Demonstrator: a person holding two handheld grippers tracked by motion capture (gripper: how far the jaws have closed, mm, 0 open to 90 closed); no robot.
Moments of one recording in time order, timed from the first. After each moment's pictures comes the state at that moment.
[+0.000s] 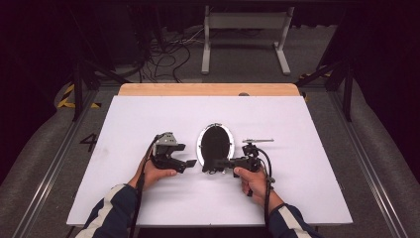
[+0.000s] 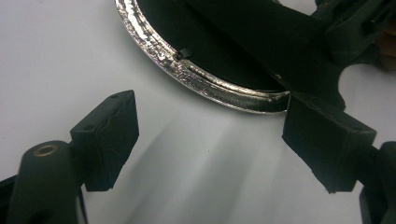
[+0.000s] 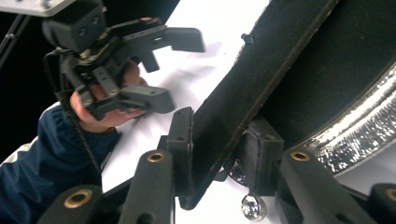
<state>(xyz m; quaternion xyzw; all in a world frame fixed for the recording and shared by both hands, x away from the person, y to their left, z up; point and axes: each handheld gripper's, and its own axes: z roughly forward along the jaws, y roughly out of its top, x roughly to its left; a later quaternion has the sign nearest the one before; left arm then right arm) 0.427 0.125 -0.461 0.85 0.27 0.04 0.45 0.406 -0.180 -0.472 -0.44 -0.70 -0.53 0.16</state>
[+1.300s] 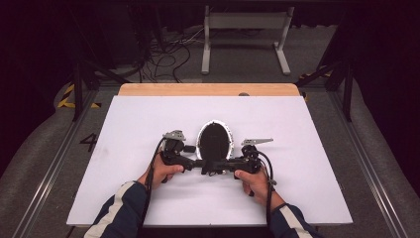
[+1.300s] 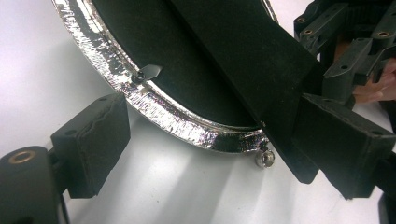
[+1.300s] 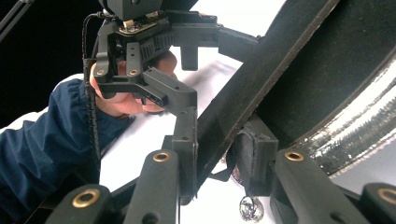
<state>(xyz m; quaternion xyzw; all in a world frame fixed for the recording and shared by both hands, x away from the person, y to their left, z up) 0.440 0.105 -0.467 0.83 0.28 -0.08 0.48 0.401 -0.179 -0.466 -0.37 -0.74 -0.54 0.13</state>
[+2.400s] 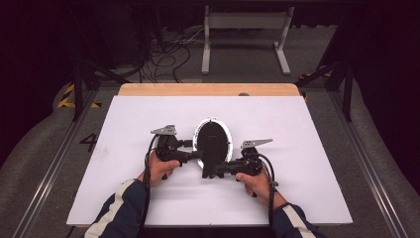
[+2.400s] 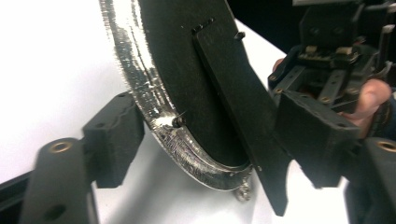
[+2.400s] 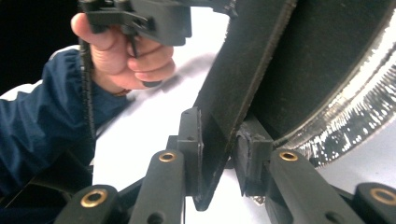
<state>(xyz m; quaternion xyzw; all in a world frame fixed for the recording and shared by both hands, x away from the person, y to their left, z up) 0.441 0.122 -0.452 0.78 0.27 -0.08 0.56 0.396 -0.180 -0.464 -0.34 -0.77 -0.53 0.12</state>
